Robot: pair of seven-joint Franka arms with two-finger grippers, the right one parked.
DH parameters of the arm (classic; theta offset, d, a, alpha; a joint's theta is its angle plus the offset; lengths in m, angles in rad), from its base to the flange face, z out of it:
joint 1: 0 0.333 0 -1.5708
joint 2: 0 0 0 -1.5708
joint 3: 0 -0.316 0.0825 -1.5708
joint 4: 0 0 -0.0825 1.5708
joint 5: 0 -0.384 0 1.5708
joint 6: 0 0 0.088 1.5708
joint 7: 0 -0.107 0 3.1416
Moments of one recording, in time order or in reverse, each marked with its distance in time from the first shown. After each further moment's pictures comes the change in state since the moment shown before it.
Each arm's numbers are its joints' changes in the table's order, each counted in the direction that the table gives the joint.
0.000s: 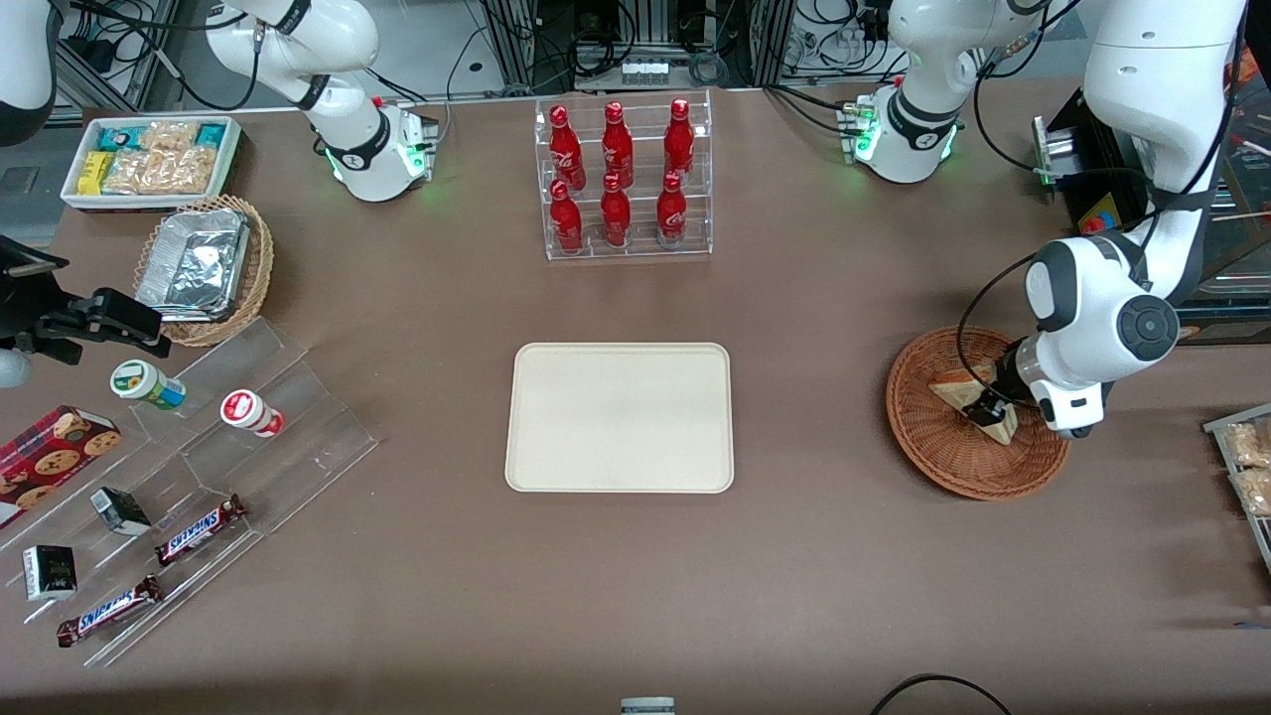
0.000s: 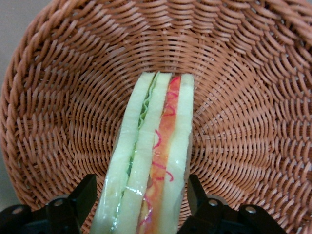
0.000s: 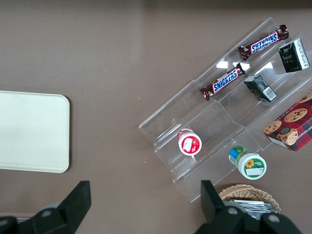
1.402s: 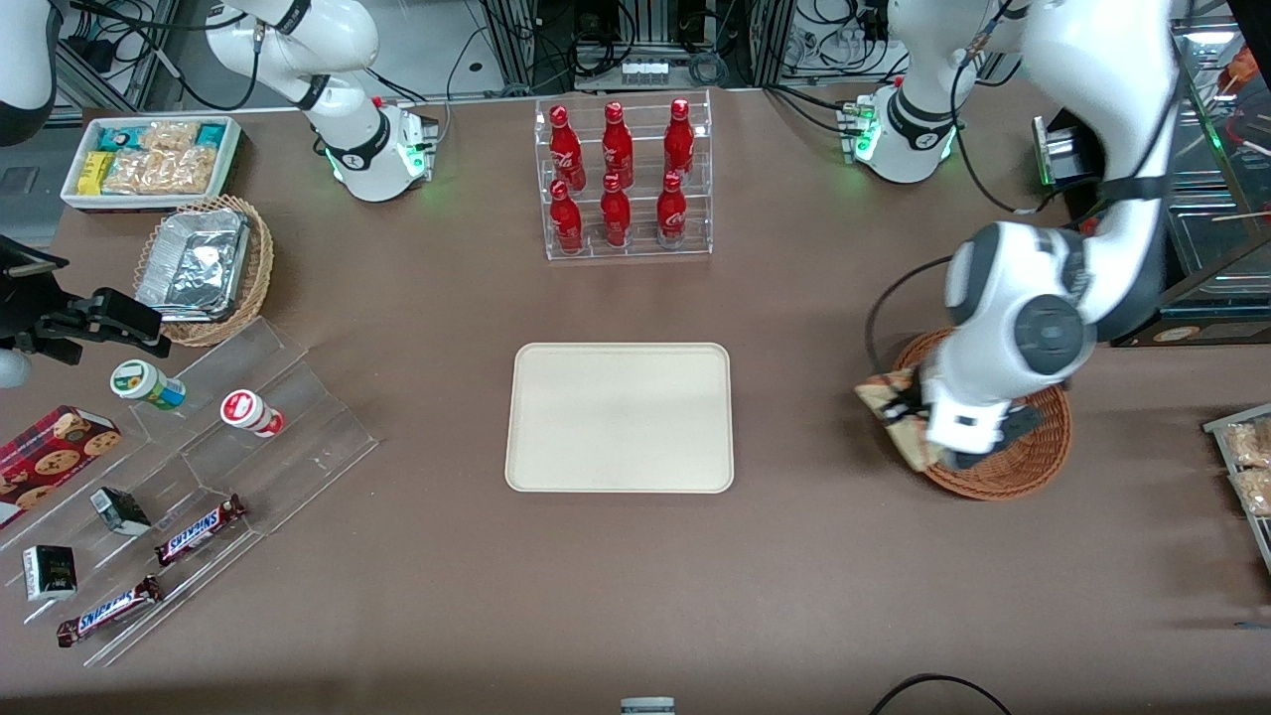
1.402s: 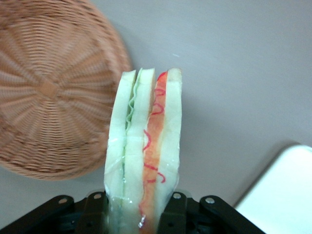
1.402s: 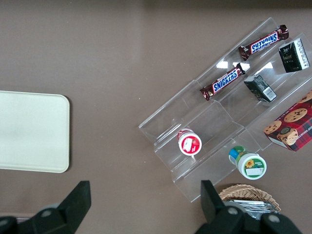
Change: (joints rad) arm -0.311 0.027 0.038 0.401 -0.024 0.365 -0.116
